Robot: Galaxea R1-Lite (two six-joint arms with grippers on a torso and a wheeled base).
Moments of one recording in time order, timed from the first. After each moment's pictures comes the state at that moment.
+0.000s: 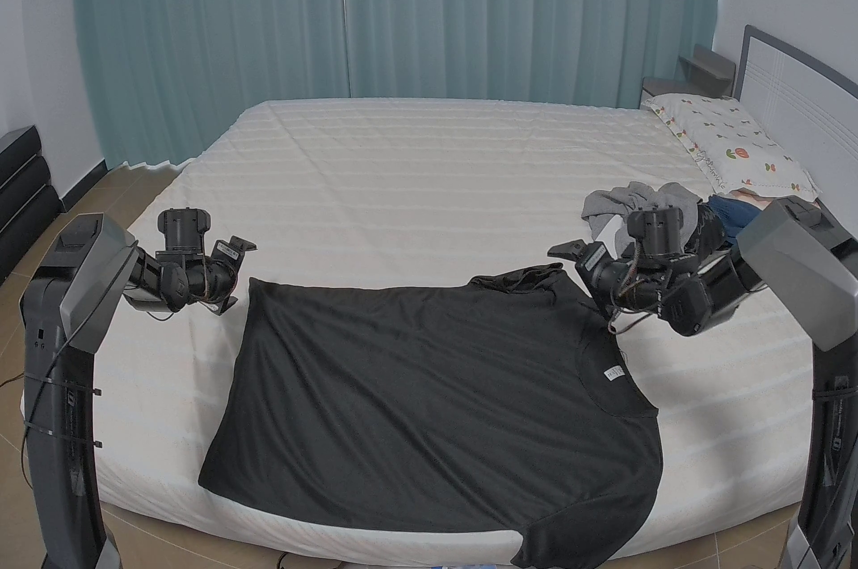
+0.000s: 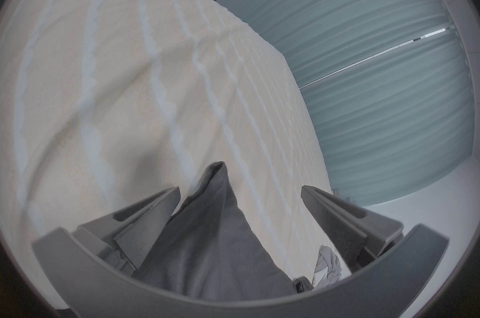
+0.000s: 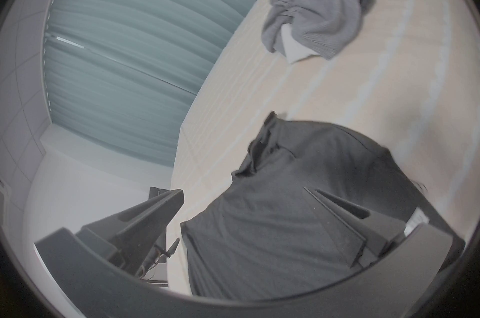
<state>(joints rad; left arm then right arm) 0.08 2.52 -1.58 -0.37 -0.17 -1.10 0.25 2.37 -1.36 -0.57 0.15 0.98</state>
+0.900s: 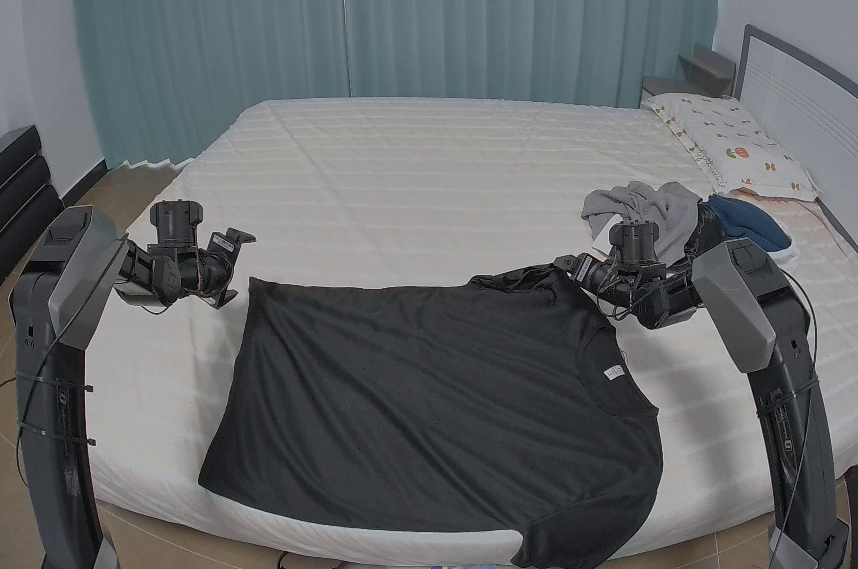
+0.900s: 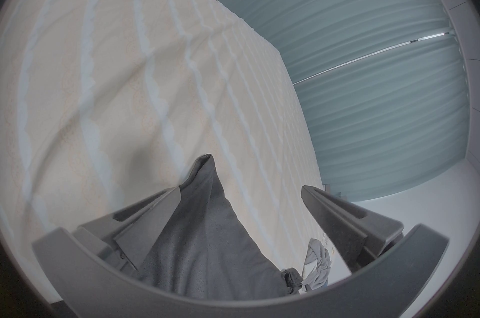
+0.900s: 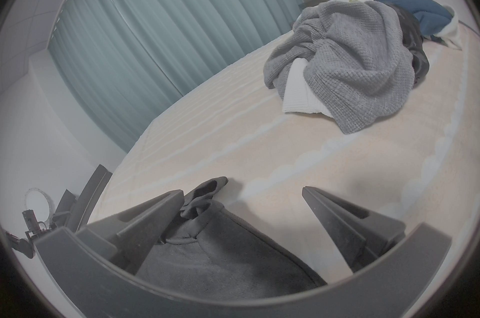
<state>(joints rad) 0.09 2.49 -1.58 -0.37 -0.22 -1.10 0.15 2.73 -1.82 -0.48 0.03 0.59</state>
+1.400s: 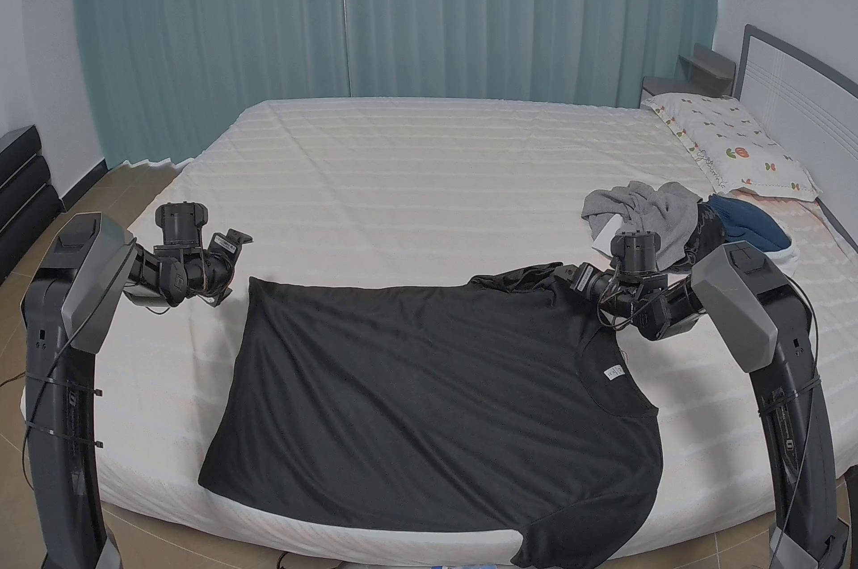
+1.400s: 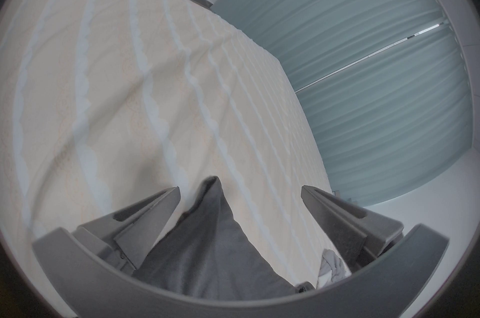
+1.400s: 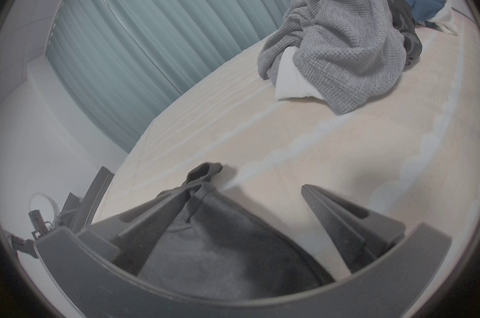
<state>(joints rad) 0.08 2.55 -1.67 -0.36 -0.12 -1.05 0.16 2.71 -1.70 -0.57 0.06 0.60</state>
